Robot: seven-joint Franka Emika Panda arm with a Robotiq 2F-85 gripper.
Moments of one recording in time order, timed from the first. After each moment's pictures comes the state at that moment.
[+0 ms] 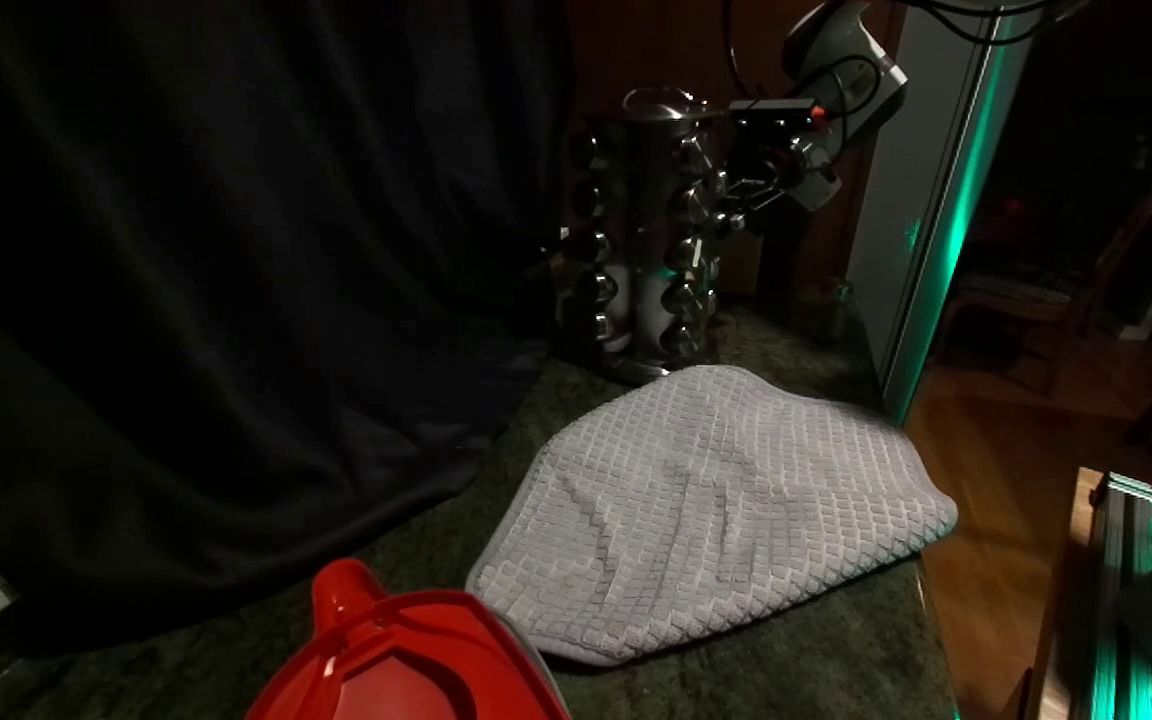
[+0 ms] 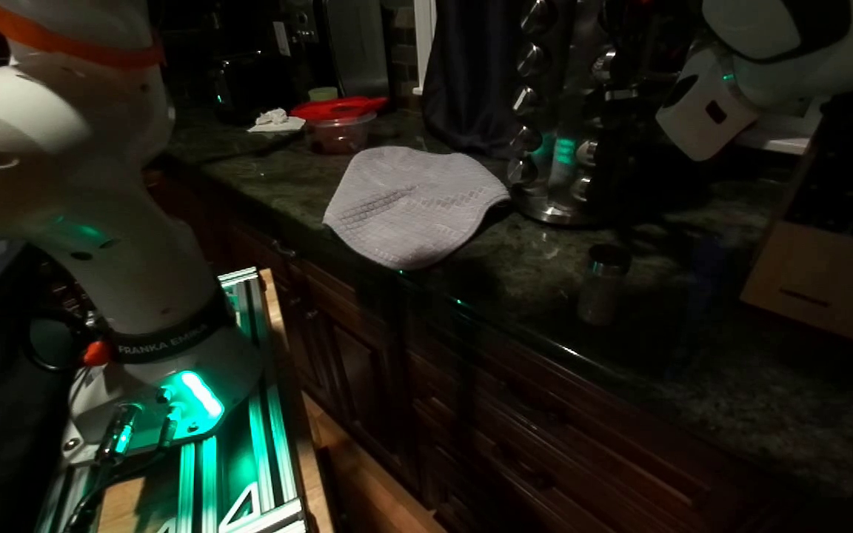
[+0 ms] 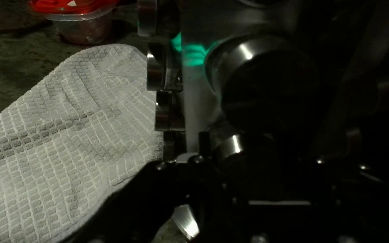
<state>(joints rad) -0.26 0.36 -0.27 -1.83 1.09 1.51 0.89</state>
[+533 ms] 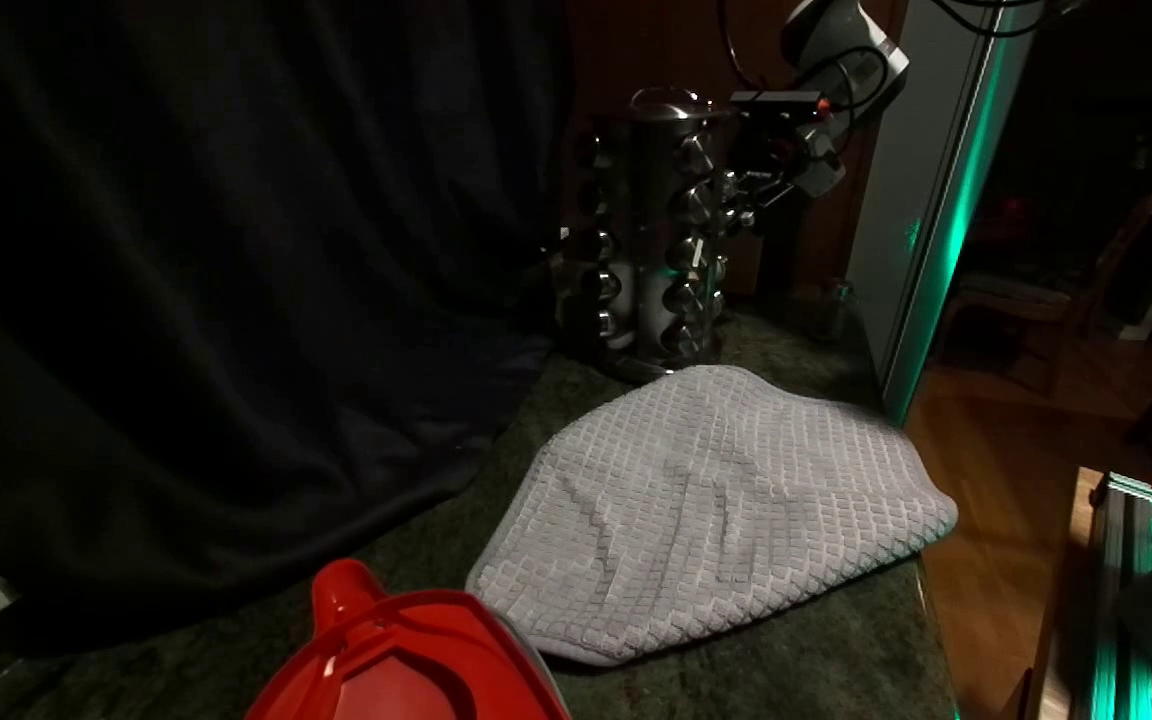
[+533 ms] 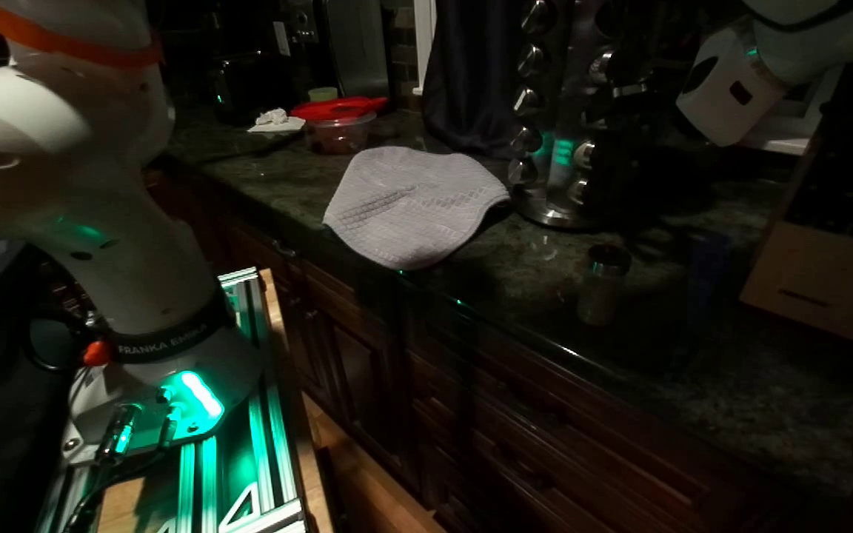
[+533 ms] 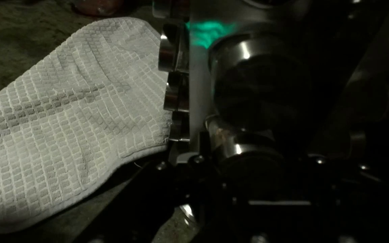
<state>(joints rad) -0.25 0.35 -0.27 -1.79 0.99 1.51 0.87</state>
